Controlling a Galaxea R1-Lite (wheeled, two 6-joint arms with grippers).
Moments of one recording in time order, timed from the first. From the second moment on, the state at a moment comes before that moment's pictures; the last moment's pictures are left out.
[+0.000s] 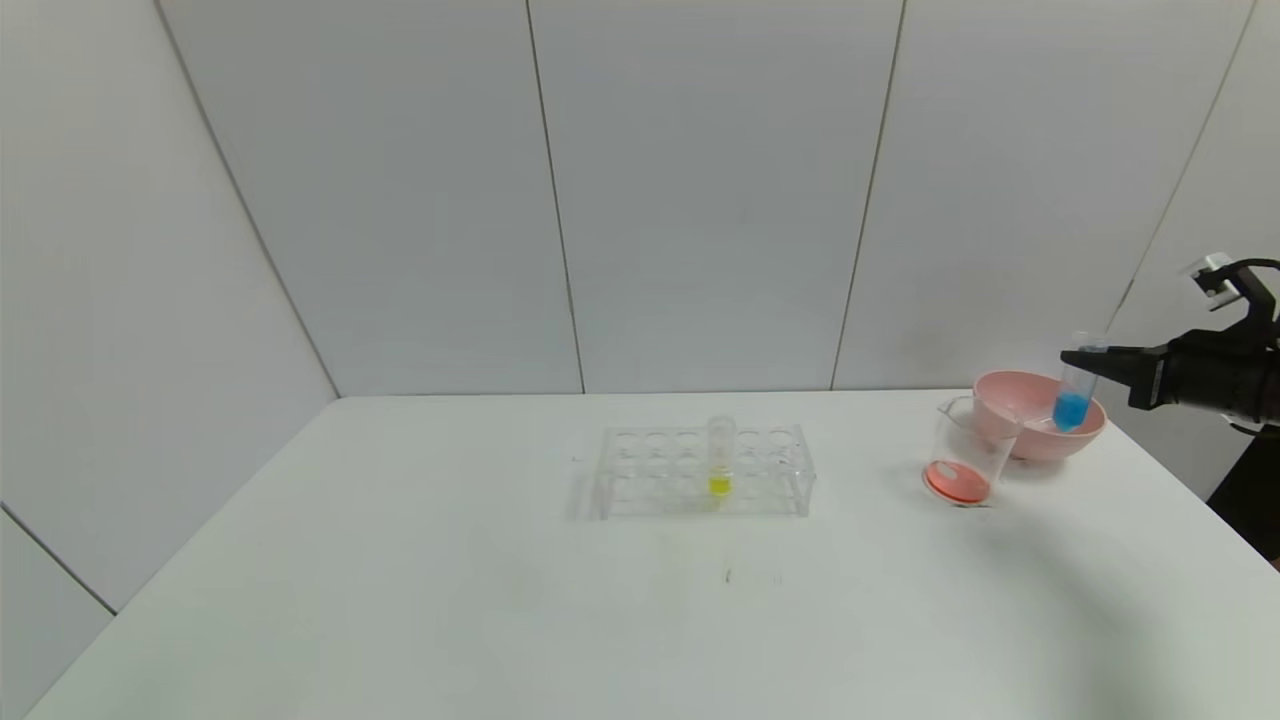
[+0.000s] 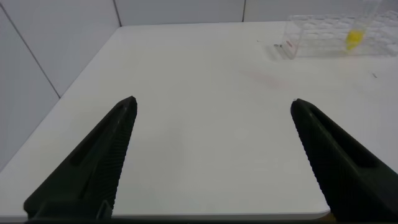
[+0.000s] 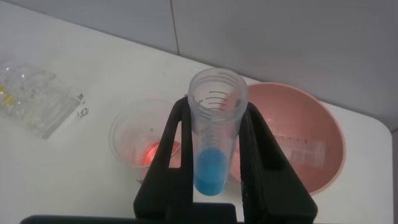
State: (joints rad) left arm 0.00 0.00 0.00 0.00 0.00 0.00; right arm -0.36 1.98 -1.21 -0.45 0.76 -0.20
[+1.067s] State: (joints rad) left arm 0.00 0.00 0.00 0.00 0.00 0.00; right arm -0.25 2.13 -1.99 0.65 0.51 -0.90
